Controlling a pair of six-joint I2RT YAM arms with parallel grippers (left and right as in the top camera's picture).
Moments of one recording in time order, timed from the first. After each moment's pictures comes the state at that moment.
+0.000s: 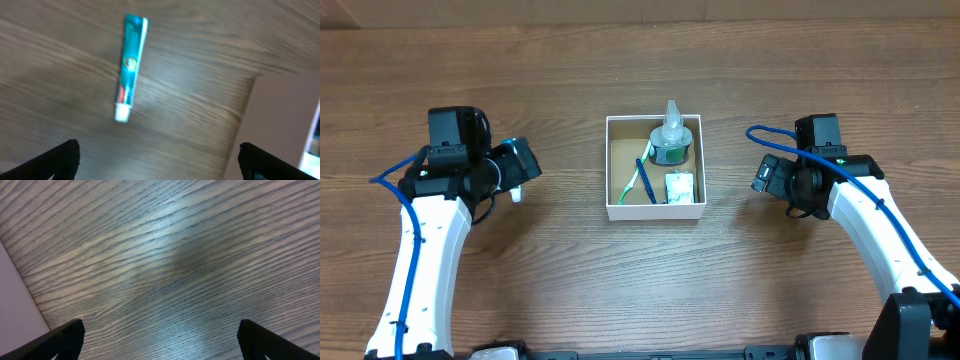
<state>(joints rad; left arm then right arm) 0.09 1.39 1.08 -0.77 0.08 -0.36 0.05 1.50 0.99 -0.77 0.03 0.48</state>
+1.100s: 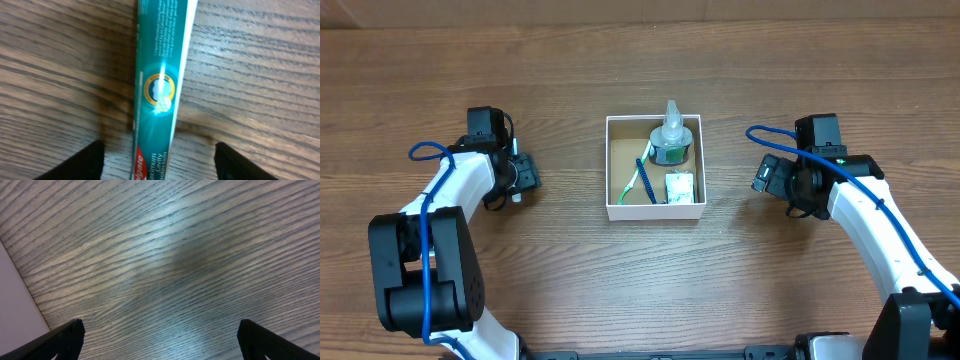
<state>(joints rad) 0.09 1.84 1.07 -0.55 -0.02 -0.24 0.05 1.50 0.99 -0.77 0.02 0.48</state>
